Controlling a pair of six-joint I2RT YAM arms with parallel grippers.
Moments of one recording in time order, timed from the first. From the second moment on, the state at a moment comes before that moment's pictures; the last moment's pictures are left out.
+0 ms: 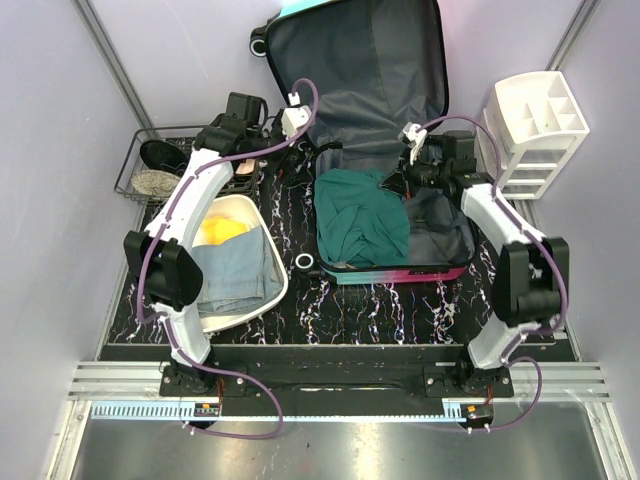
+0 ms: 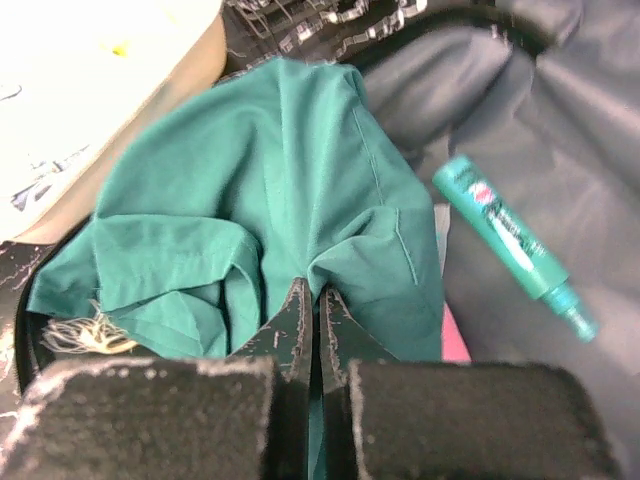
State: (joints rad) left arm -0.31 1.84 1.92 -0.81 0.64 0.55; right arm 0.13 1.77 1.36 -0.18 -0.90 -0.27
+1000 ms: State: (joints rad) left arm -0.52 1.93 1.64 -0.50 0.78 1.13; right arm 0.34 1.28 0.91 -0.17 -0.89 -1.01
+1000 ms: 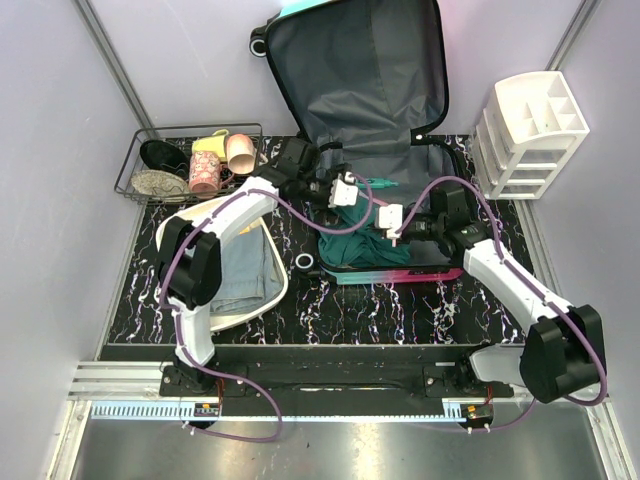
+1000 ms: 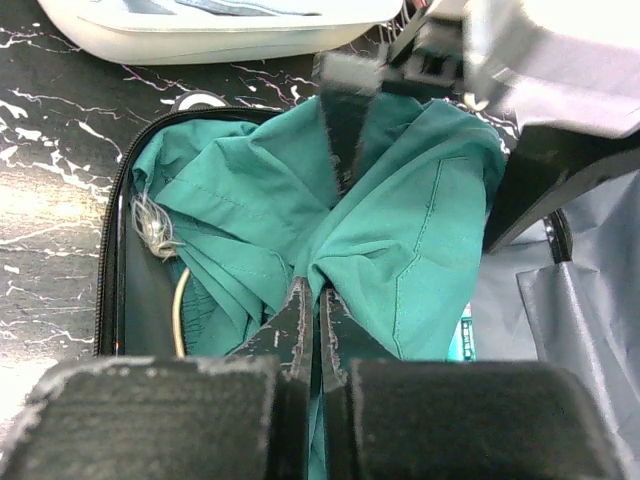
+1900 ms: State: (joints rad) left arm -0.58 1.72 1.91 -0.90 0.58 0.73; right arm 0.34 0.98 0.88 0.03 -0.39 -0.55
